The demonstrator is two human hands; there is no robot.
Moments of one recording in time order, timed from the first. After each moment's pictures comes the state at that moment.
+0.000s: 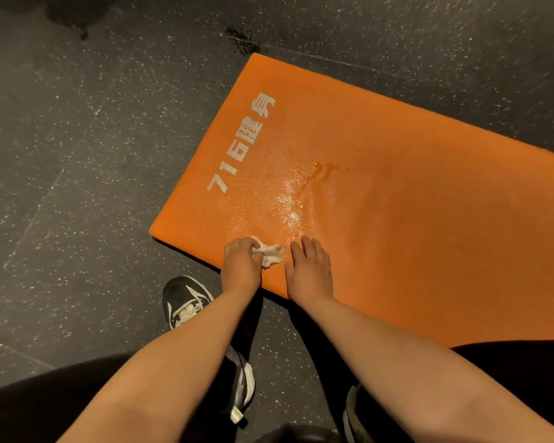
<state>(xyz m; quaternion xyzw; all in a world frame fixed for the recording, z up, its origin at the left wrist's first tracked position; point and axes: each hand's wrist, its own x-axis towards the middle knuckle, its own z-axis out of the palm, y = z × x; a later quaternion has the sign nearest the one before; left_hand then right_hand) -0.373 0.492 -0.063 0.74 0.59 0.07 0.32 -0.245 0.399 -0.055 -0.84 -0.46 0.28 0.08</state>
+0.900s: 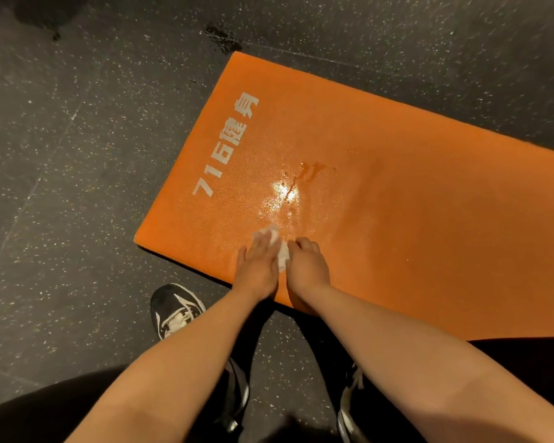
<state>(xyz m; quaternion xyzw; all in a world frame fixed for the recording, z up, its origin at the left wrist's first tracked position) -0.340 0.482 -0.073 0.85 0.43 -0.10 0.31 -0.220 0.414 -0.053 -0.83 -0.45 0.31 0.07</state>
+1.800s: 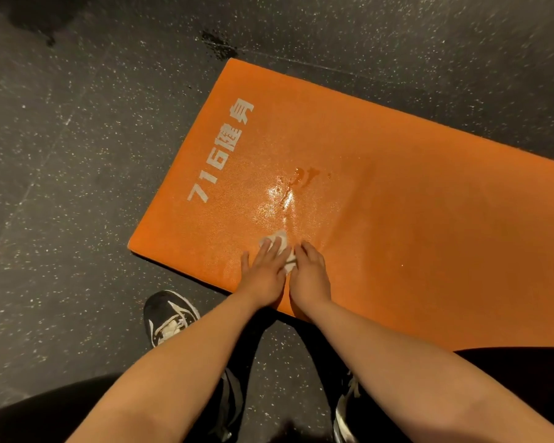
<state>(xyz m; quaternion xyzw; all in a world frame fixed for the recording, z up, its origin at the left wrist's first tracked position) -0.322 0.477 -0.068 0.86 0.37 -0.17 0.31 -0.216 0.393 -0.061 -0.85 -0.37 0.33 0.19</state>
